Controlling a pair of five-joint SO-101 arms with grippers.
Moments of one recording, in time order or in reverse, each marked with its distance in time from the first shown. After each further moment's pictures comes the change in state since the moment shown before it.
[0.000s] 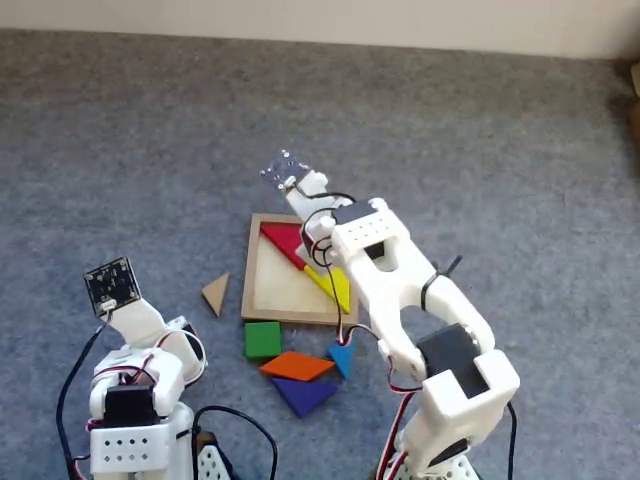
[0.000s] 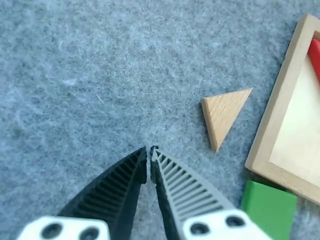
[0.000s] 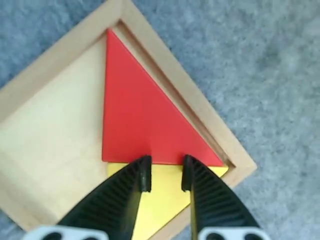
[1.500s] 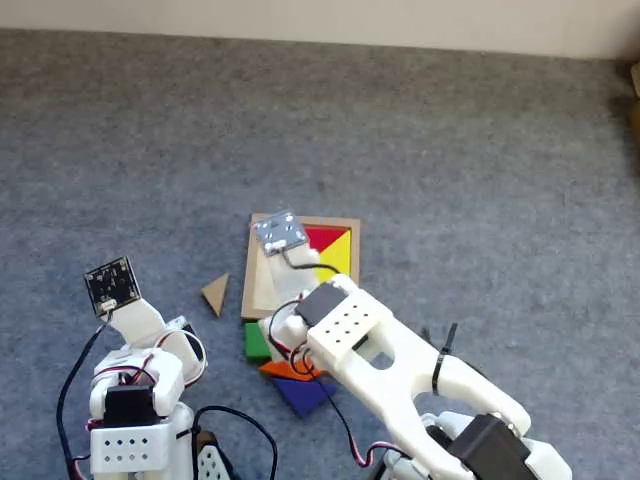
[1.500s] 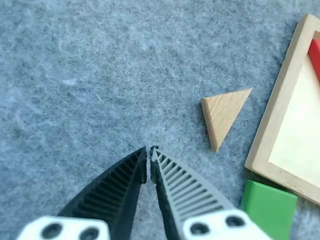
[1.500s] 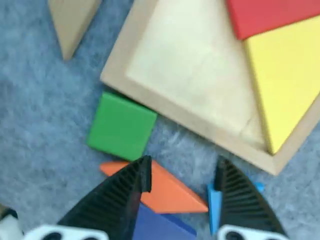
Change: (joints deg) left arm 0.0 0.0 0.0 0.0 0.0; right arm -21.5 -27.1 23.9 11.3 -44.0
